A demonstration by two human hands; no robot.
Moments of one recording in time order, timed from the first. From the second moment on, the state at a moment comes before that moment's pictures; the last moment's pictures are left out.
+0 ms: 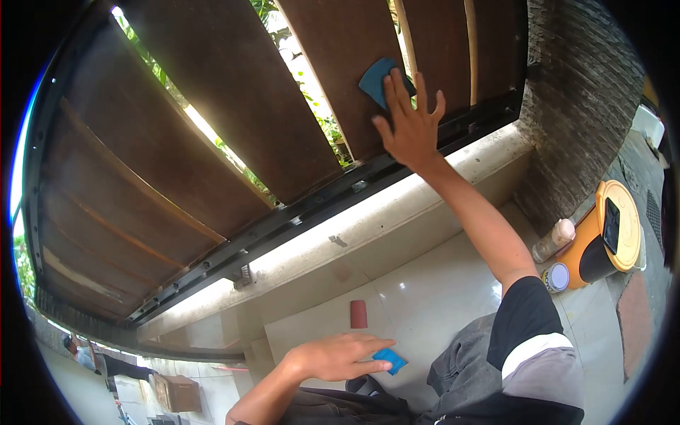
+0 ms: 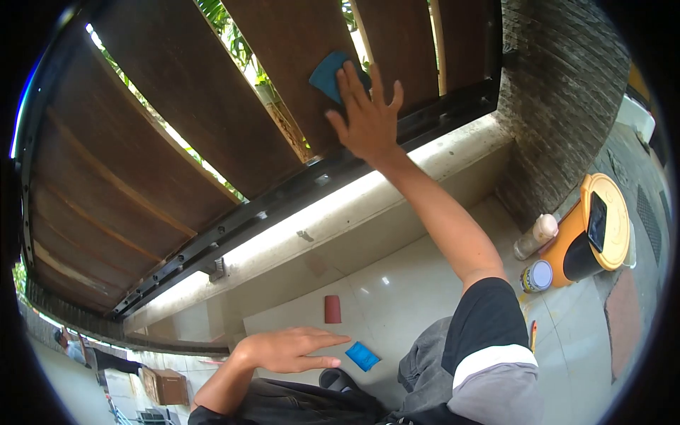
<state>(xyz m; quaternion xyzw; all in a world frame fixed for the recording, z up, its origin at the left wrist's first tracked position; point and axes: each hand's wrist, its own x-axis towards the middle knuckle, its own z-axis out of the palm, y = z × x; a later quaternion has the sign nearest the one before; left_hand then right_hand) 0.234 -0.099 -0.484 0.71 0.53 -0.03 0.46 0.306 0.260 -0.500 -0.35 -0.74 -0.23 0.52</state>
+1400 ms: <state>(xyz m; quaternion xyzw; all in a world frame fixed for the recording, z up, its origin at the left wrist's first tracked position) 0.241 -0.094 -0.464 0.74 0.51 -0.02 0.44 0.284 0.263 -0.278 -0.26 -0.64 -0.30 0.66</state>
